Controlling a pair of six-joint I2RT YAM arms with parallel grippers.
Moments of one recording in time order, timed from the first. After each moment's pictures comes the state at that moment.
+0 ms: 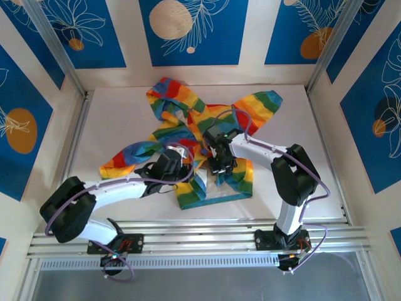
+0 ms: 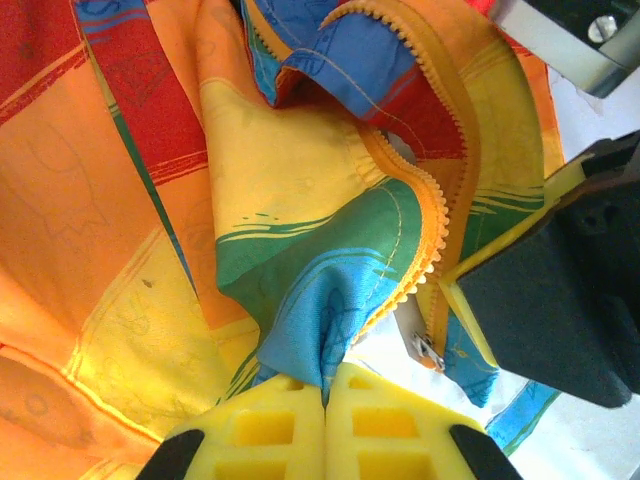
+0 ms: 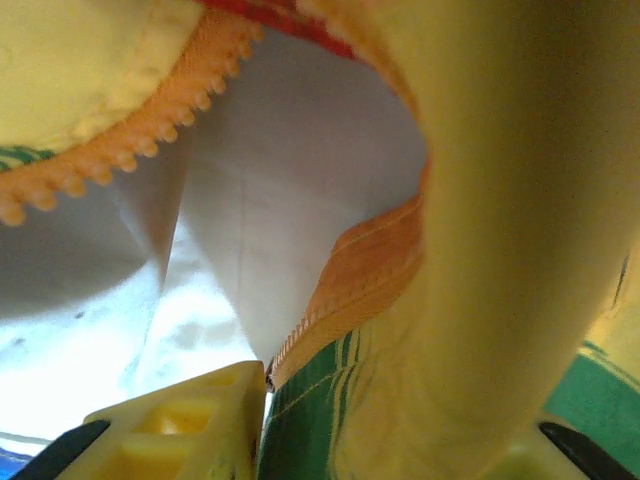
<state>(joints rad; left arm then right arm) -0.80 1.41 0.66 0.05 0.06 -0.70 0.68 1.79 1.24 -0.91 -0.05 0.37</state>
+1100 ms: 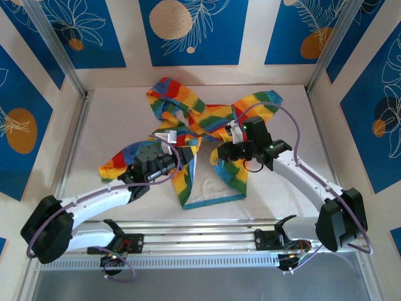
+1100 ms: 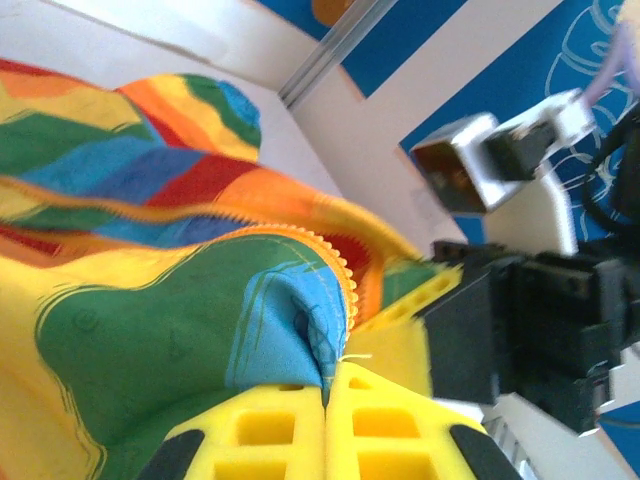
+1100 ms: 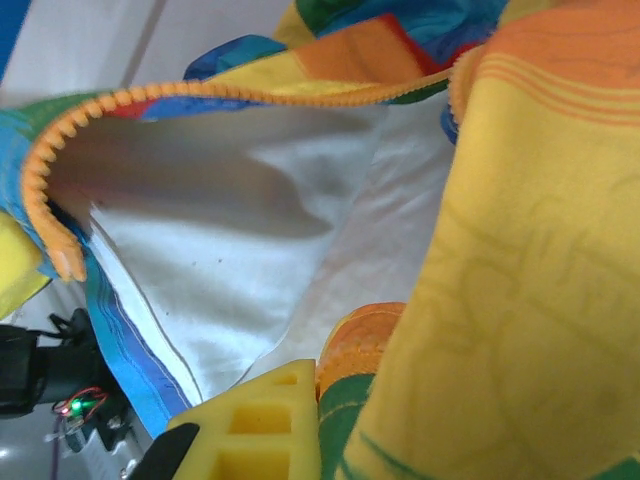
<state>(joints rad) -0.74 1.20 0.57 0.51 0.19 -0.75 0.46 1.28 0.92 -0.43 -0.56 0.34</state>
